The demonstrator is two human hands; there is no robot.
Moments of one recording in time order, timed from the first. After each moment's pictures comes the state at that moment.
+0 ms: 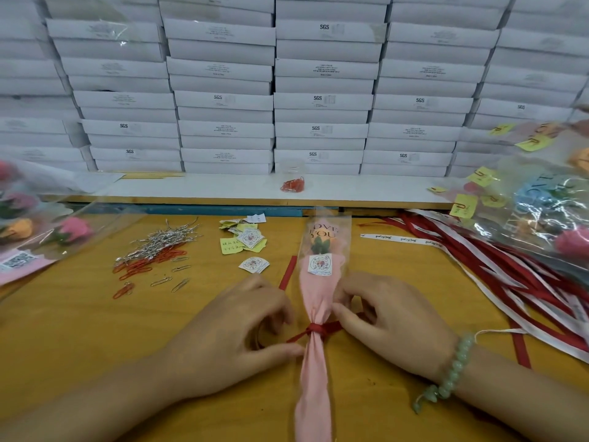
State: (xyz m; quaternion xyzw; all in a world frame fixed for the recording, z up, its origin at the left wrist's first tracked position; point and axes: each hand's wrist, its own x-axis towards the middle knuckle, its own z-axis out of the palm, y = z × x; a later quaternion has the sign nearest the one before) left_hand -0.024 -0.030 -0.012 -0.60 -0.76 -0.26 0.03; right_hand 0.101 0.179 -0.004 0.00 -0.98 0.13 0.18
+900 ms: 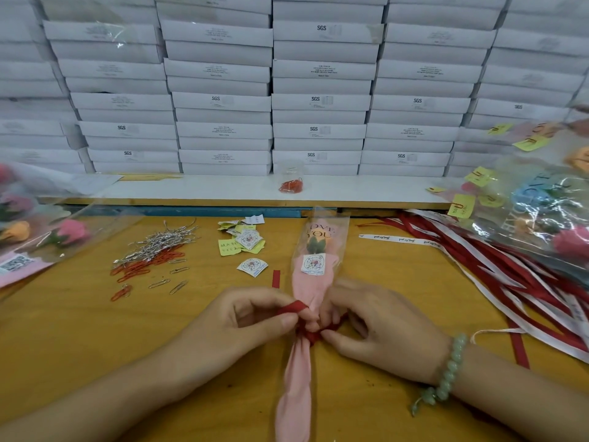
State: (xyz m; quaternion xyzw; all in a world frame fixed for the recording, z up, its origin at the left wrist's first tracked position) left_hand -0.008 -0.023 0.001 -0.46 -0.62 -0.57 -0.26; right_hand 0.099 0.177 -0.004 0.07 -0.98 0.16 0.12
